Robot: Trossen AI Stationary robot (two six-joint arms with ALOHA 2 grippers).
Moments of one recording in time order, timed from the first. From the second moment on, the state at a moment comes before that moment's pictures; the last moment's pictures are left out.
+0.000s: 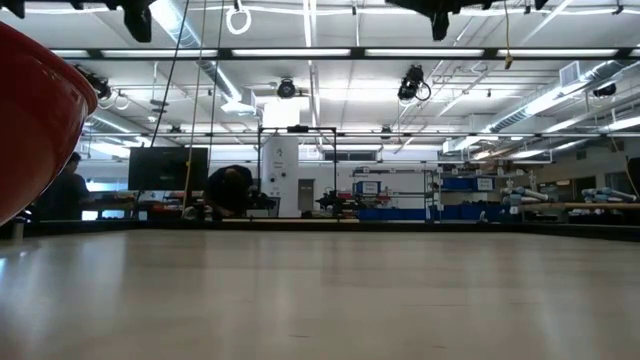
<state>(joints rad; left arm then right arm) 0.16 0.36 0.53 0.01 -0.01 -0.15 -0.18 1.00 0.84 0.16 -0.02 0.06</state>
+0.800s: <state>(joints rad) 0.14 0.14 0.21 0.08 -0.03 -0.24 -0.28 0.60 0.46 0.23 -0.25 0.10</state>
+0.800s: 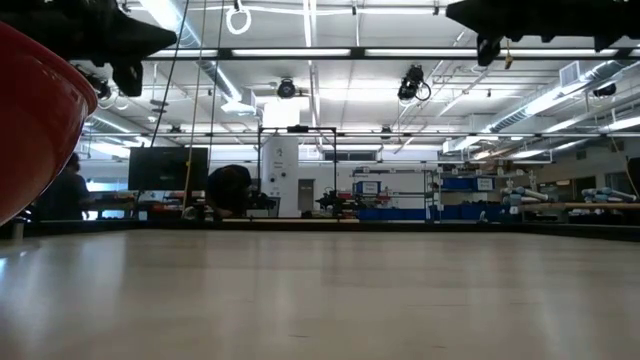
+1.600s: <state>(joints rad) 0.14 0.01 0.05 0.22 -0.06 -0.26 -0.43 0.41 0.28 0.25 -0.49 0.25</state>
